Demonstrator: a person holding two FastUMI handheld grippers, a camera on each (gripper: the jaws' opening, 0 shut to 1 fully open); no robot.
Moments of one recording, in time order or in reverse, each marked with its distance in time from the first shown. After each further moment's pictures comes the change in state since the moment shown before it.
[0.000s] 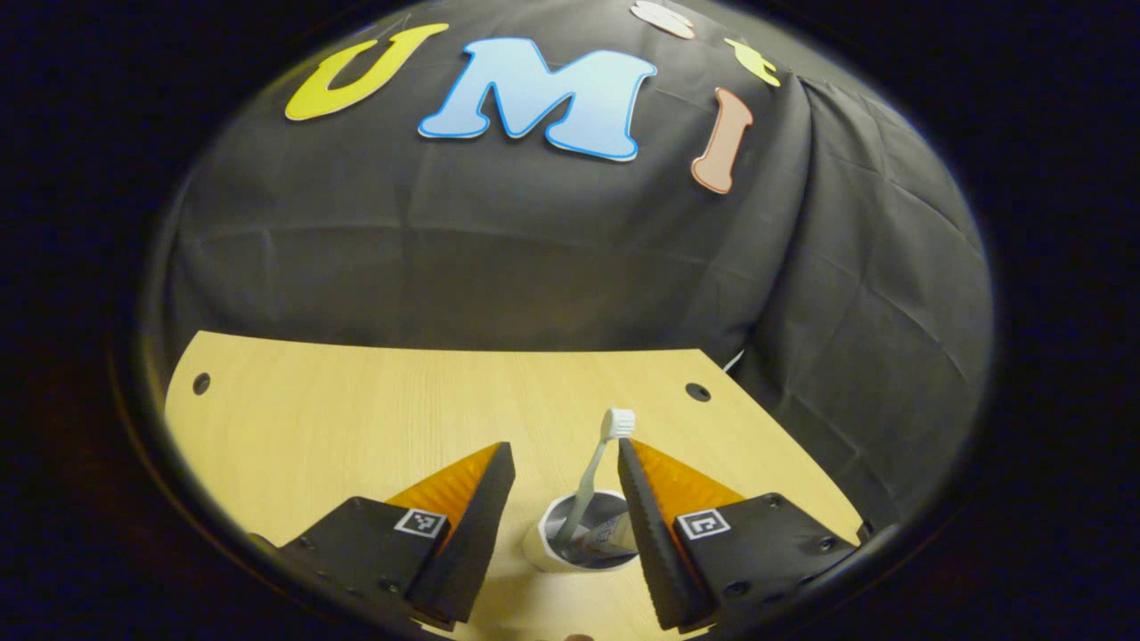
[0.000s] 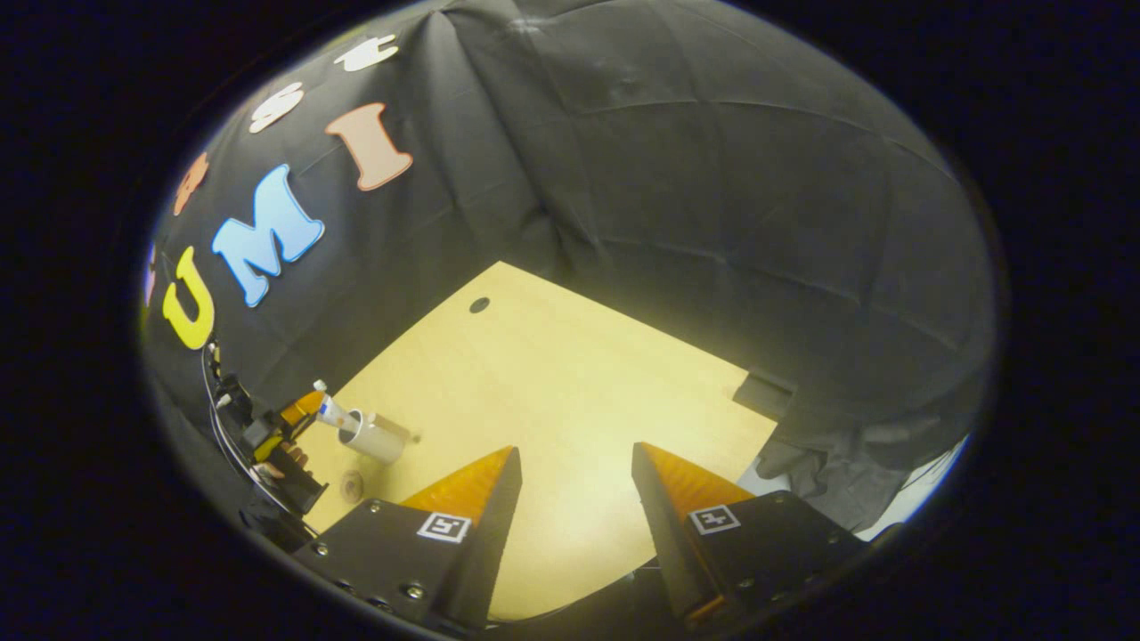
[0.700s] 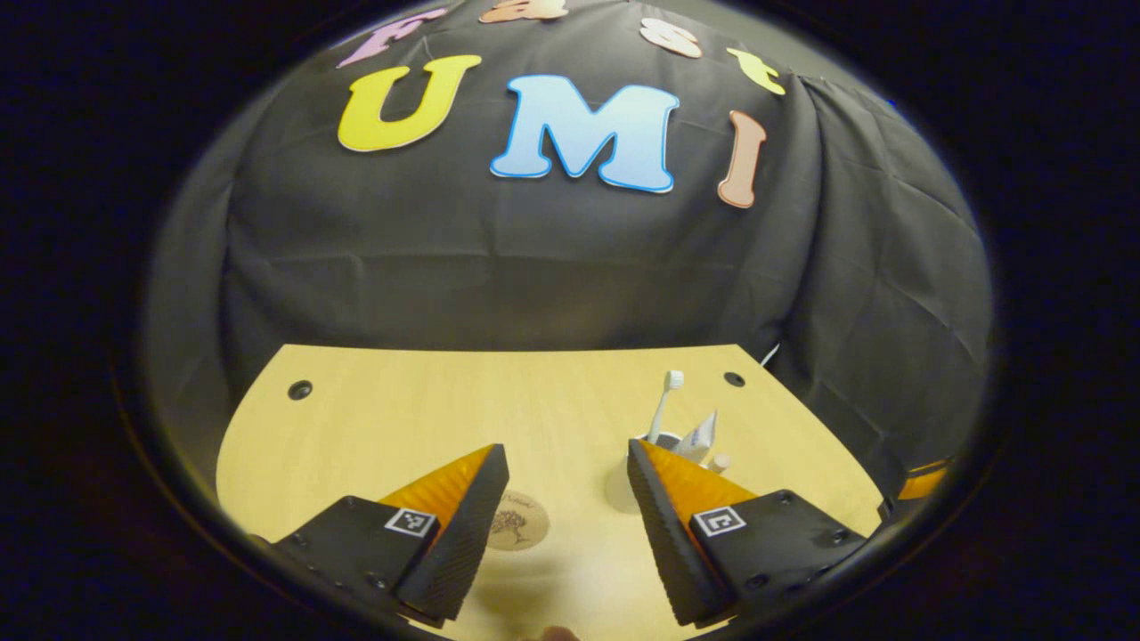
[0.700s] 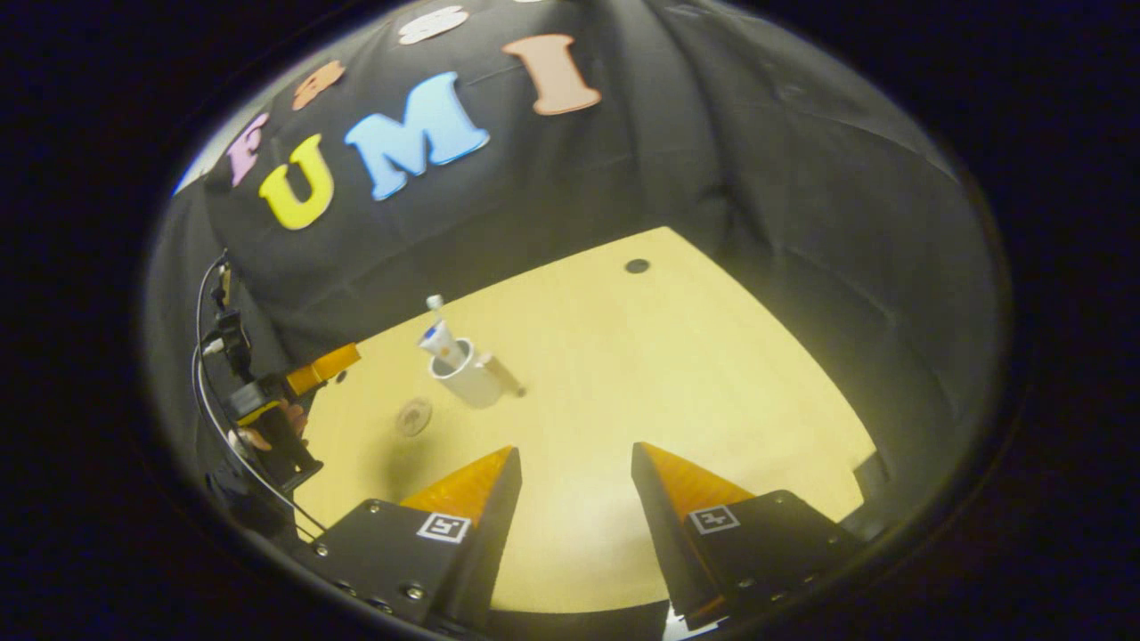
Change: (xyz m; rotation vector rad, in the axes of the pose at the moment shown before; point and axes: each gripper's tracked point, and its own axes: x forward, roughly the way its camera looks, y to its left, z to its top) left arm -0.149 0.057 -0.012 0.039 -0.005 0.169; right arm 0.043 0.145 -0.017 -0.443 0.179 0.422
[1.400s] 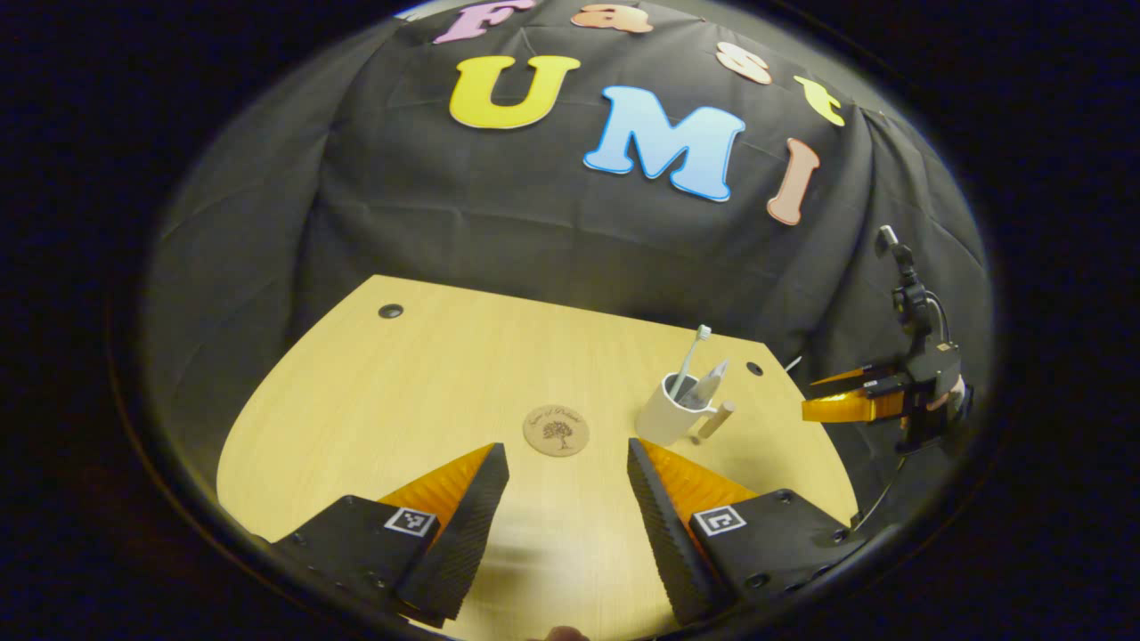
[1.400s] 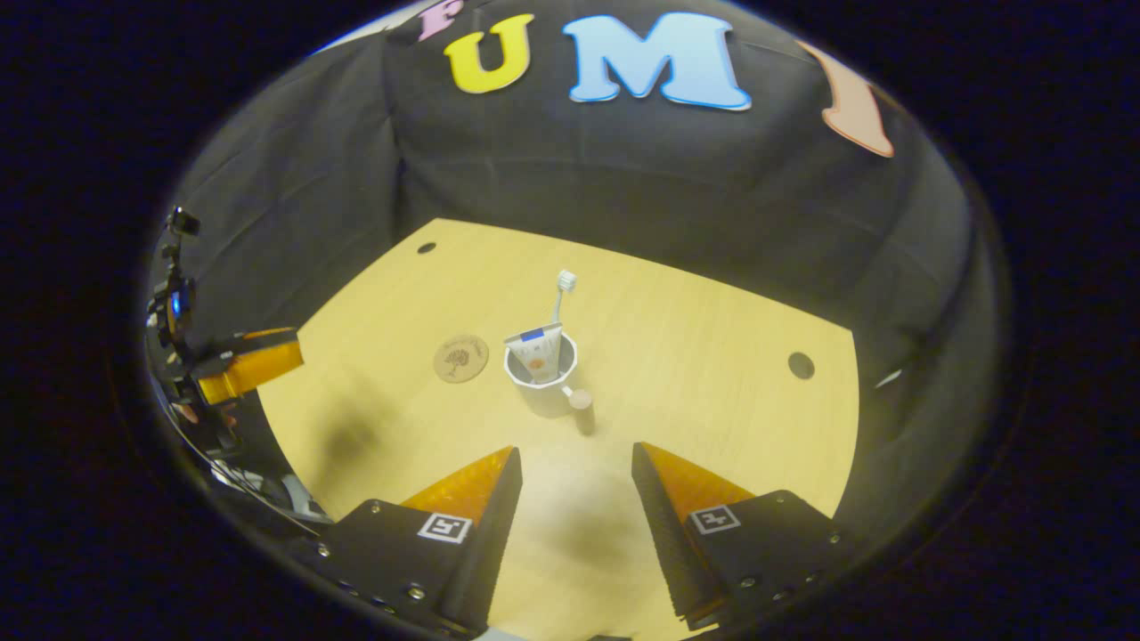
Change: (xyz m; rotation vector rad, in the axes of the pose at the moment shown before) left arm -0.140 0.041 -0.069 -0.204 0.027 0.166; right arm 0.117 0.064 0.069 -0.664 0.238 0.217
